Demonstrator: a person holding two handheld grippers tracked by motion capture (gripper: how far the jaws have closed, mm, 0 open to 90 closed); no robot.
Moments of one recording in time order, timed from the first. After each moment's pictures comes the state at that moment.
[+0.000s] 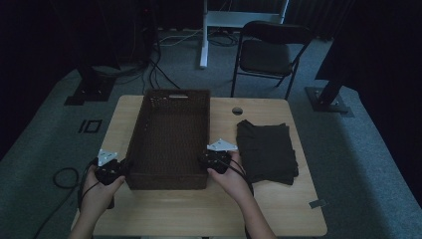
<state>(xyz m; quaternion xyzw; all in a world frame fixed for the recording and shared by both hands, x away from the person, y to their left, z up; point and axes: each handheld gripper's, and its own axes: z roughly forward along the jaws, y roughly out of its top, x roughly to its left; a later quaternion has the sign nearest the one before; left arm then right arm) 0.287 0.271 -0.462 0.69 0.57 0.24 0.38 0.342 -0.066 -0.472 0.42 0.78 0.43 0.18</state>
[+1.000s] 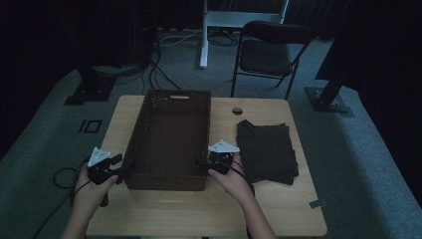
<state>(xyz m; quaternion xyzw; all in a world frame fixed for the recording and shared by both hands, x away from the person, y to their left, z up) 0.287 0.291 -0.455 0.71 0.52 0.23 0.42 0.337 -0.068 -0.469 0.41 0.77 0.45 0.19</state>
